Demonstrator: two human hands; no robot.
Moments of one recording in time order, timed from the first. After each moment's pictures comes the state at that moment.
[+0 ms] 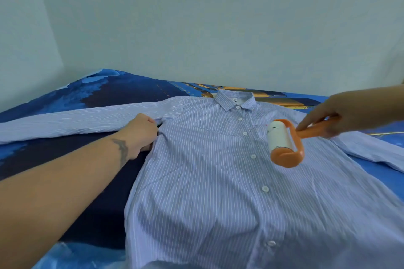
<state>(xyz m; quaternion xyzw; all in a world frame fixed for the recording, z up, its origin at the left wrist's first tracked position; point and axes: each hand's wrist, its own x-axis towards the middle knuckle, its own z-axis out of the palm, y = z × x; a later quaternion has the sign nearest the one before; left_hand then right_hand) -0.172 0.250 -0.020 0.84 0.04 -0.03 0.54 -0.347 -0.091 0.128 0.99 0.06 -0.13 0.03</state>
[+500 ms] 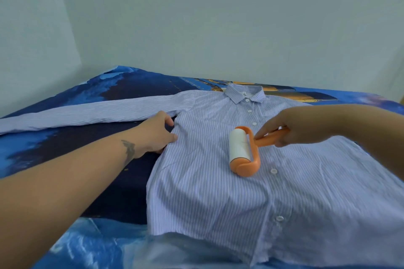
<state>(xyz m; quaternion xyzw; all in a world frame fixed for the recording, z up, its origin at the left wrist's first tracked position) -0.229 0.272 -0.012 0.91 -0.08 -0.08 0.41 -0.327 -0.025 0.068 0.98 0.12 -0.14 0.03</state>
